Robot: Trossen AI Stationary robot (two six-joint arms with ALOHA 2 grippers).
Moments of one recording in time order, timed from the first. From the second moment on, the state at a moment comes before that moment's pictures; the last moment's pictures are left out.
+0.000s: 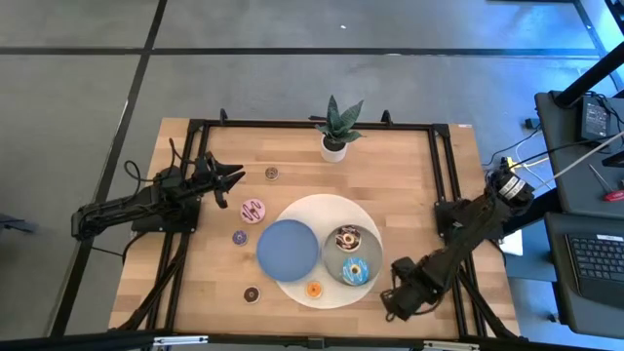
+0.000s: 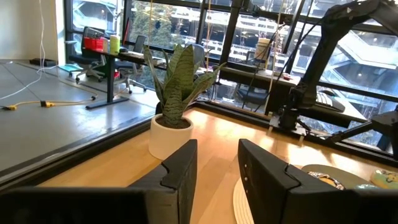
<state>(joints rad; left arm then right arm) 0.32 0.00 0.01 0.05 -0.11 -0.20 0.80 1.68 1.15 -0.91 -0.22 2.03</state>
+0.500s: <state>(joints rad) 0.32 0.00 0.01 0.05 -0.11 -0.20 0.83 1.82 1.15 -0.92 -0.22 2.07</state>
